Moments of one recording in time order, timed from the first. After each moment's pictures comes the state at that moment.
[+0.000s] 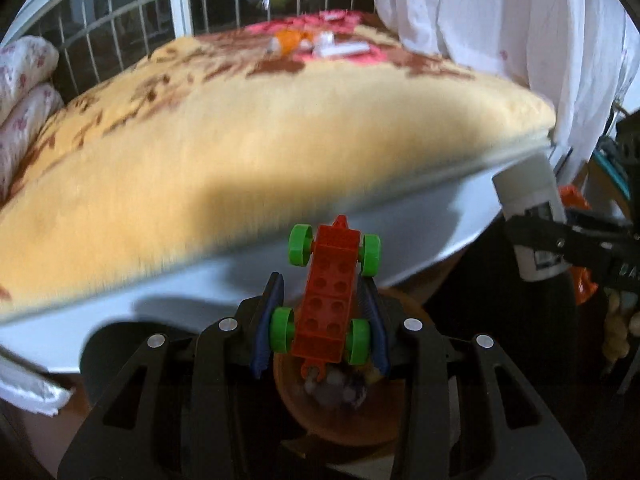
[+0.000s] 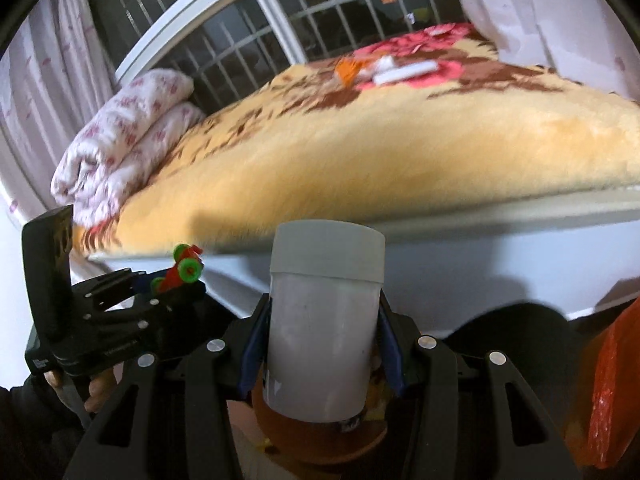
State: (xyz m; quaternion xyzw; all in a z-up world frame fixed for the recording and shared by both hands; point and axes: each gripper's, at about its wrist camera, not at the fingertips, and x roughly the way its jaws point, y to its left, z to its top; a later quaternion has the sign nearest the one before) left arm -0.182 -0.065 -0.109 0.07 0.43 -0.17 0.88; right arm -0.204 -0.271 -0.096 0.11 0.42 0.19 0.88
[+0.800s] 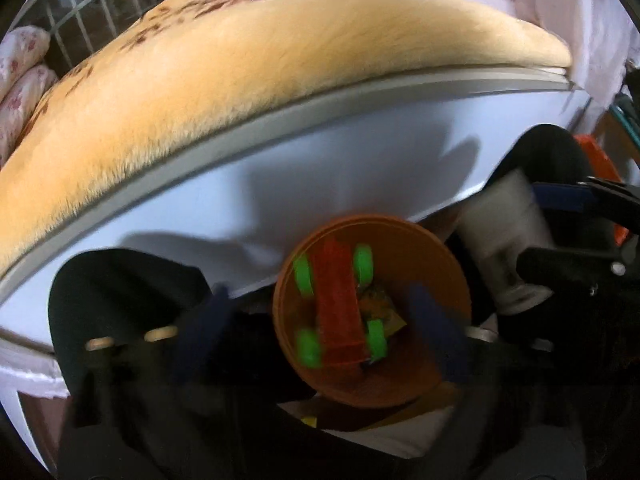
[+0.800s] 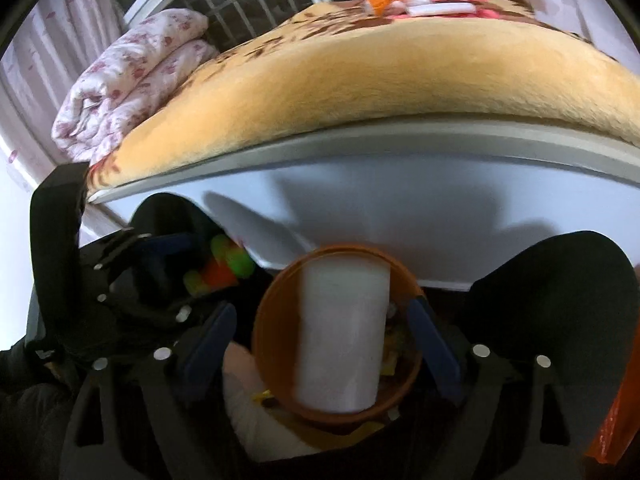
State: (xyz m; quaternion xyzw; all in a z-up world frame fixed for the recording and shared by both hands) left arm -0.192 -0.071 -0.166 0.10 0.49 -0.15 0.85; right arm -0.215 -0.241 -0.144 0.07 0.49 0.21 0.84
